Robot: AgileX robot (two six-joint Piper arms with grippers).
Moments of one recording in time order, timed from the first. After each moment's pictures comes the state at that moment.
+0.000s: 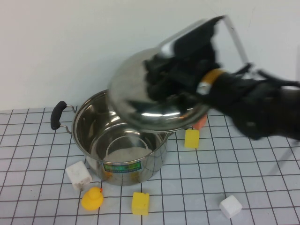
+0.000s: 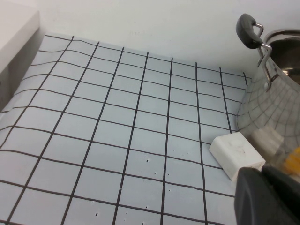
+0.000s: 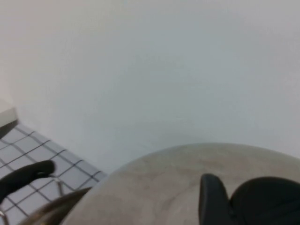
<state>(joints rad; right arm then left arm) 0.64 1.79 -1.21 -0.07 -0.34 -0.03 0.05 -0.02 0.02 -0.06 0.36 -0.20</state>
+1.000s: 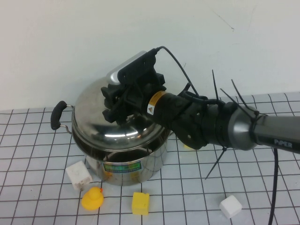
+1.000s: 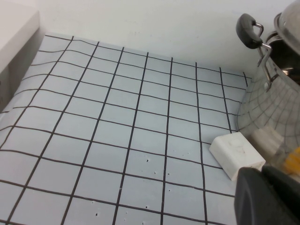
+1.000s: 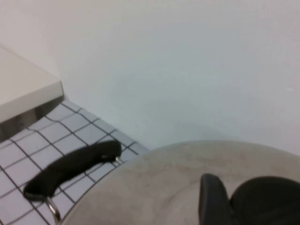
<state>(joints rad) 0.75 2.10 -1.47 -0.10 -0.34 0.04 0.05 -0.02 0.02 -0.06 0.36 -0.20</state>
